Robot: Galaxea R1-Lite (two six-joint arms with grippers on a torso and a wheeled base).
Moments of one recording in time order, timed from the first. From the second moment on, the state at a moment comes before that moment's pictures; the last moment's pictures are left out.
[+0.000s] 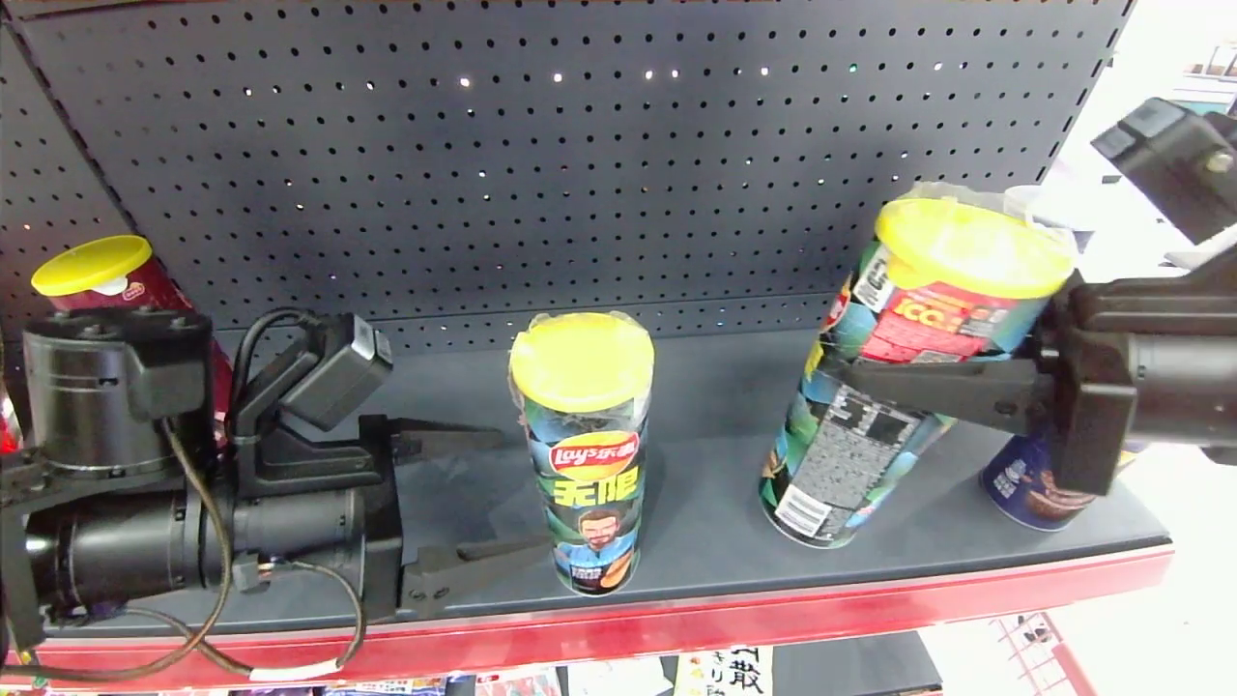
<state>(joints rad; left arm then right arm) -0.46 1.43 -0.57 -0.50 -0.63 0.14 0.53 1.33 -0.98 -0.07 0.46 -0.20</state>
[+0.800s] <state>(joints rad) -0.27 1.15 -0.32 -0.50 -0.63 0.14 0.59 1.84 -1.41 -0.19 0.41 -0.21</state>
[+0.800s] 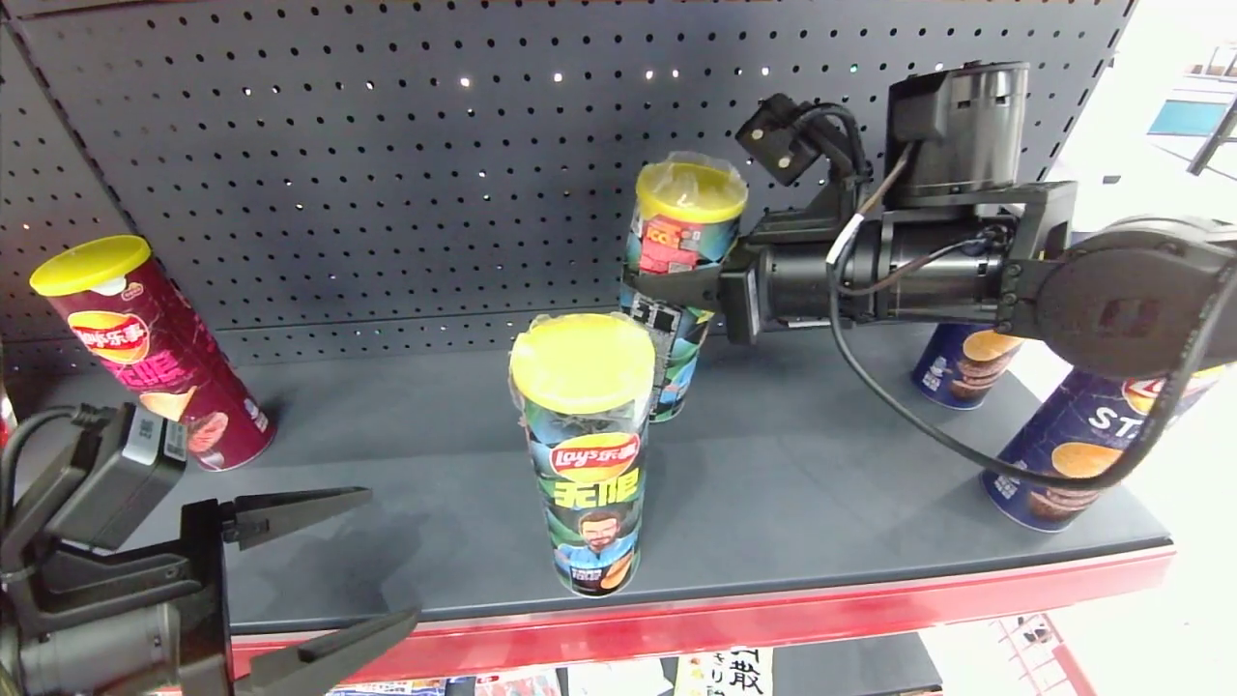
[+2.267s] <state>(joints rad) -0.23 1.16 -0.32 -0.50 -0.63 0.13 0.66 1.91 -1.40 -0.19 0.41 -0.22</state>
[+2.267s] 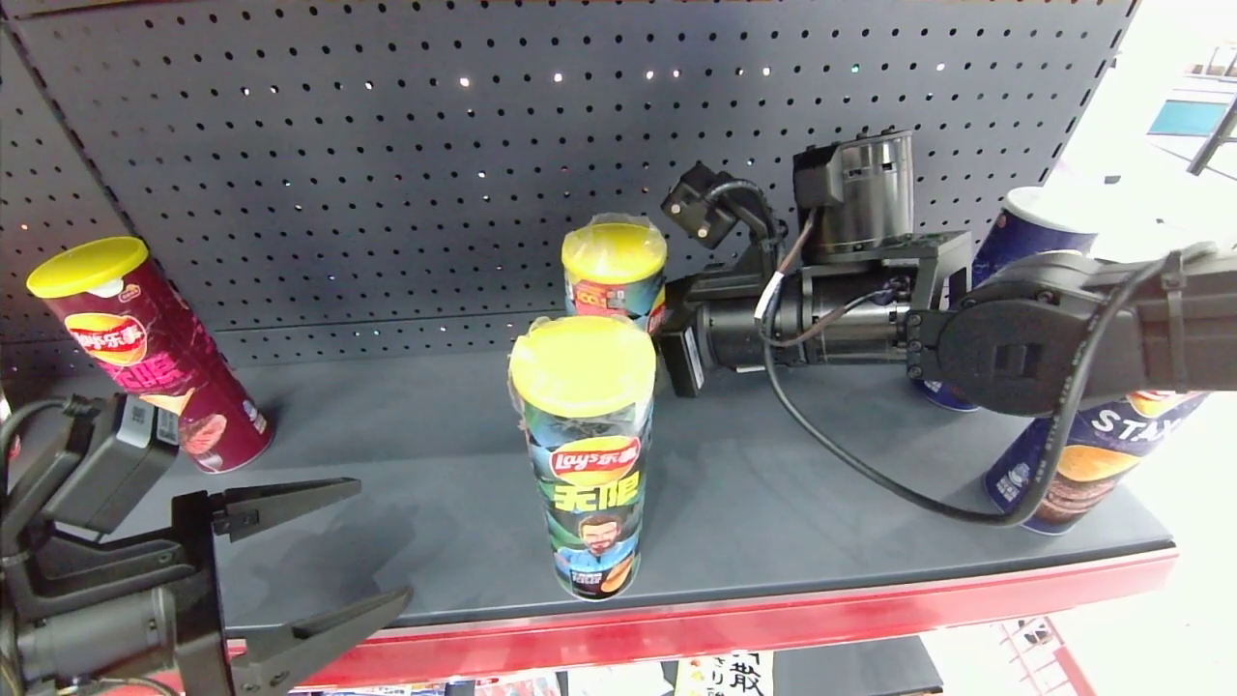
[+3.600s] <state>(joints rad) -0.31 1.48 -0.44 -0.51 -0.61 0.30 0.67 1.18 -0.69 -0.19 0.36 -0.16</state>
